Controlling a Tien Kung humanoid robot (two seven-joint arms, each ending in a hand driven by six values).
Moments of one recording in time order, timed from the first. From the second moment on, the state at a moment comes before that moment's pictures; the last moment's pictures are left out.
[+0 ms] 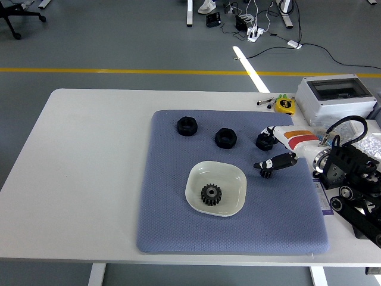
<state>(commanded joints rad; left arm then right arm) -0.04 0.07 -0.51 -0.18 0.81 0.29 0.13 0.65 -0.42 0.66 1.15 -1.87 -0.08 -0.11</state>
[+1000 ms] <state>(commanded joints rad) -0.04 0.06 -0.46 -0.18 0.77 0.28 0.13 0.63 -0.41 0.60 1.08 -1.83 -0.16 -0.07</state>
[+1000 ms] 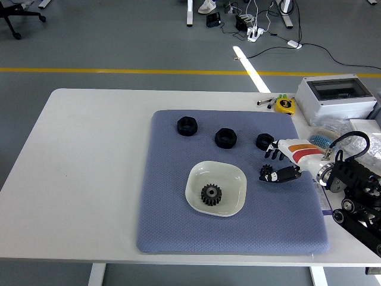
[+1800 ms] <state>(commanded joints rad) -0.05 0.06 -0.44 -0.18 0.77 0.27 0.13 0.61 -0.37 0.54 1.00 -1.75 -0.28 -0.05</state>
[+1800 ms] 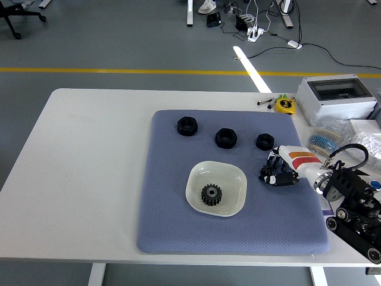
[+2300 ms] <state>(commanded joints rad) -0.04 0.07 -0.44 -0.18 0.78 0.27 0.13 0.60 -0.38 0.55 1.01 -1.76 -0.28 -0.05</state>
